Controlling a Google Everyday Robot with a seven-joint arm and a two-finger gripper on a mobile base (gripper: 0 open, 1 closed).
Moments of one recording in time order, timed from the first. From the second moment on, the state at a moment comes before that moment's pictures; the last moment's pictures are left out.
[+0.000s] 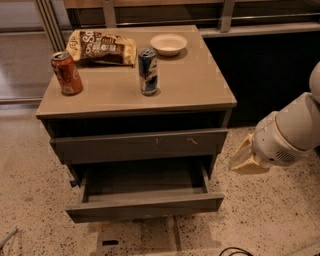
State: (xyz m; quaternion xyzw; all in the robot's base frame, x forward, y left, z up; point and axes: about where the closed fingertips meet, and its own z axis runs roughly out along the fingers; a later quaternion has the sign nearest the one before) arm 0.419 -0.185 0.810 -0.60 0.77 0.10 0.18
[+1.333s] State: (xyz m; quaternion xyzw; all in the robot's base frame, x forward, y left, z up) arm 0.398 -0.128 0.611 -0.64 0.72 0.19 0.18
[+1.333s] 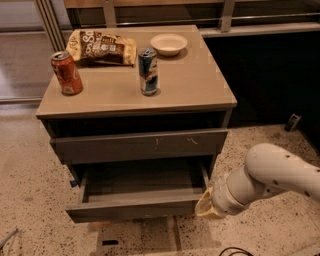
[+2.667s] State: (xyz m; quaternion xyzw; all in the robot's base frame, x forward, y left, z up) arm 0.396 -0.126 0.491 -0.65 0.72 0.17 0.17
